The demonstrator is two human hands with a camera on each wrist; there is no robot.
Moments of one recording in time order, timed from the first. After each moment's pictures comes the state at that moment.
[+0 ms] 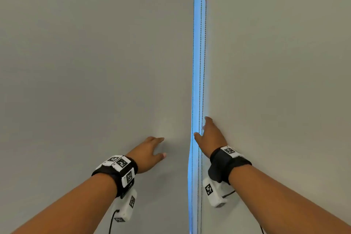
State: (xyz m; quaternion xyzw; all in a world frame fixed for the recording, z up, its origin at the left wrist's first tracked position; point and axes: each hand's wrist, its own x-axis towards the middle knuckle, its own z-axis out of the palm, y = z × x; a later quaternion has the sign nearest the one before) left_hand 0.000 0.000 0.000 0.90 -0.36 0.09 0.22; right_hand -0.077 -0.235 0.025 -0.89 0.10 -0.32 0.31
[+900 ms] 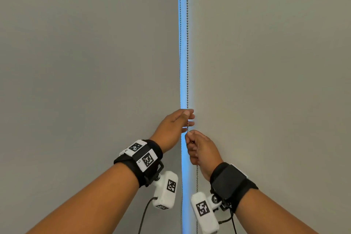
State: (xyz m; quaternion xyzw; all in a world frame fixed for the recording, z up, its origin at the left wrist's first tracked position) left_hand -0.008 -0.114 0.066 0.64 -0.49 -0.06 0.60; right_hand -0.094 -0.205 0.011 -0.66 0.07 -0.31 0.68
